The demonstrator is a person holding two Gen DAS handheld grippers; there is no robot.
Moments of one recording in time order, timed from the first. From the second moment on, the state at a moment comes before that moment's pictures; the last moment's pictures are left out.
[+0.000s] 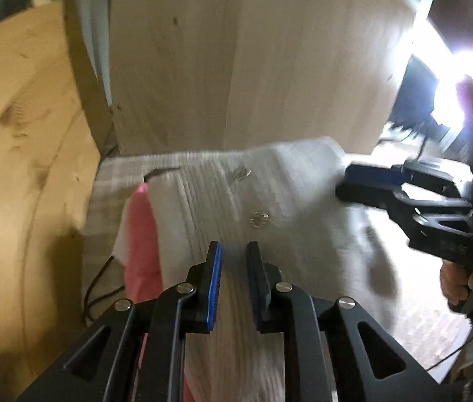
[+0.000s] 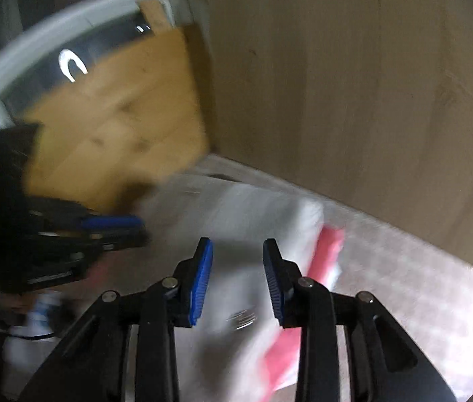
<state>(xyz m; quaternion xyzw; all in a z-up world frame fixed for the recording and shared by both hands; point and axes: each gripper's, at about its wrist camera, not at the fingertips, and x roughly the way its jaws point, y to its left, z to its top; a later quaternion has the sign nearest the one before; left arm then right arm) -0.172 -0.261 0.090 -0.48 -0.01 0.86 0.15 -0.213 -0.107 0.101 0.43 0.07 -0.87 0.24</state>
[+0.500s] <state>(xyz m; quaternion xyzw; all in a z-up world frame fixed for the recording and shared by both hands) -0.089 -0.309 0.114 -0.46 -0.06 0.88 0.12 -0.178 -0.084 0.114 0.43 0.05 -0.86 0.28</state>
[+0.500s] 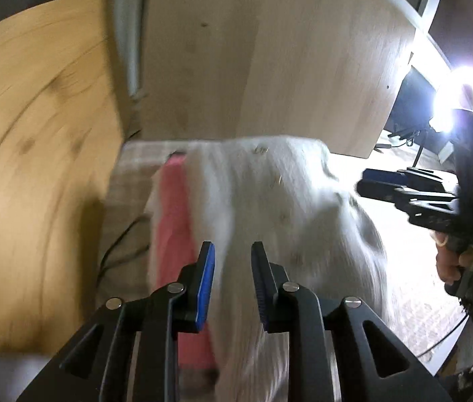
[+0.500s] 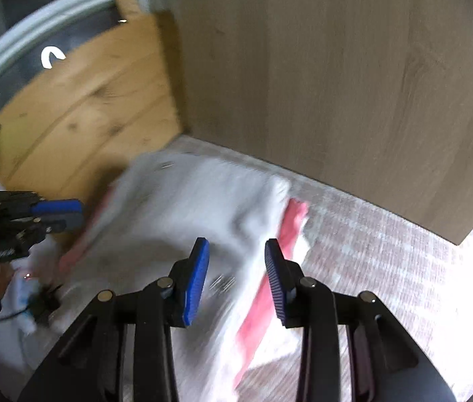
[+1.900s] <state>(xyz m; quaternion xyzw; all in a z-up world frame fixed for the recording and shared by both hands) 0.025 -0.298 0.074 -0.49 -0.08 0.86 0.11 -0.067 -0.063 0.069 0.54 0.04 -0.78 0.31</state>
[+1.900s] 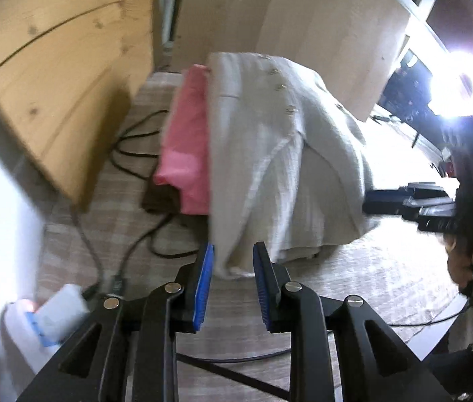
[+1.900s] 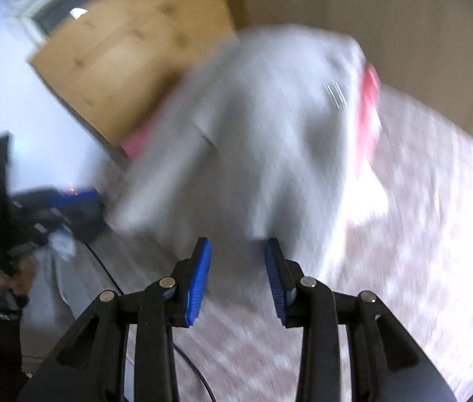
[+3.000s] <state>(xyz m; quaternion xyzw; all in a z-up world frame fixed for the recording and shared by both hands) 0.080 -0.220 0.134 -0.46 -0.07 0.88 0.08 0.042 0.048 0.130 0.46 -0.02 -0.88 0.13</state>
